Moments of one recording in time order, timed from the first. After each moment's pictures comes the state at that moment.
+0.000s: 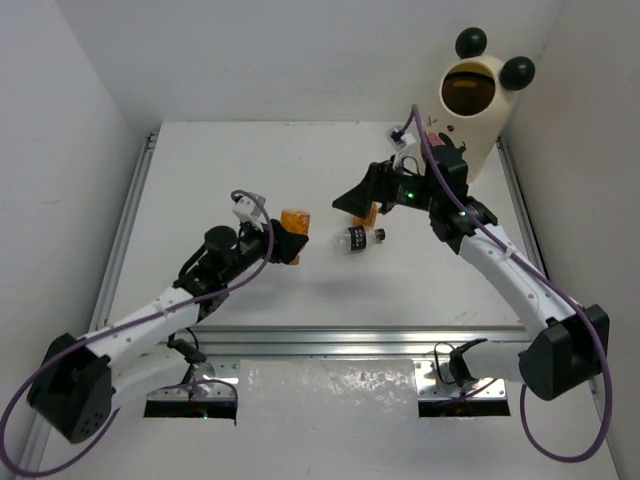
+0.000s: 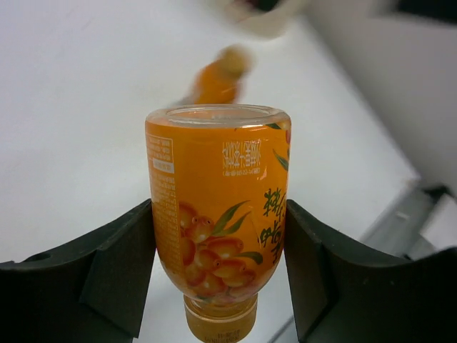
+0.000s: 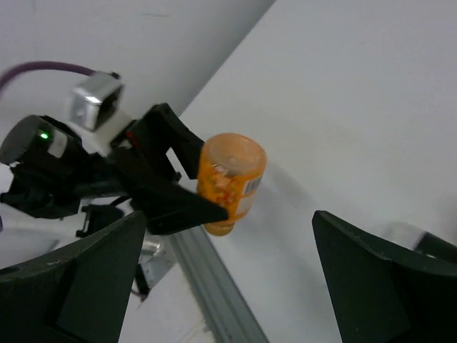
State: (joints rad) left arm -0.52 1.07 0.51 0.30 0.07 -0.46; right arm 0.36 1.26 1.06 -0.04 -0.67 0.43
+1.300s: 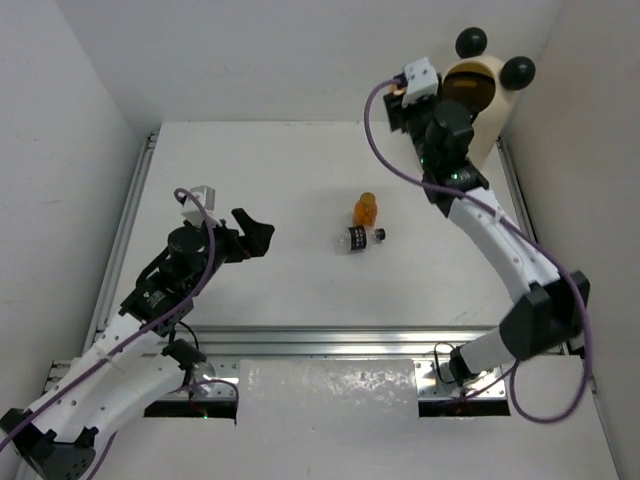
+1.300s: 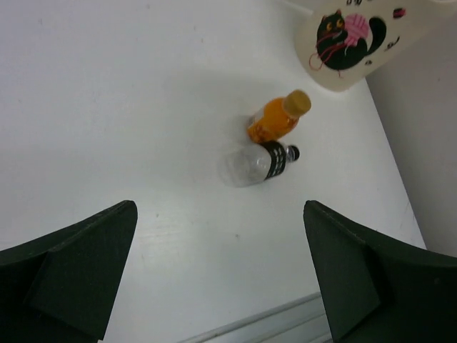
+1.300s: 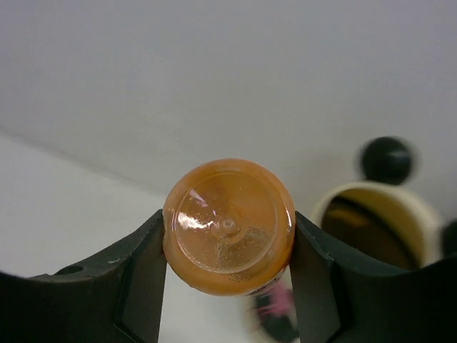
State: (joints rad) left arm -0.53 0.71 0.75 -0.30 -0.20 -0.58; right arm 0.41 1.41 1.31 0.17 0.13 -0.29
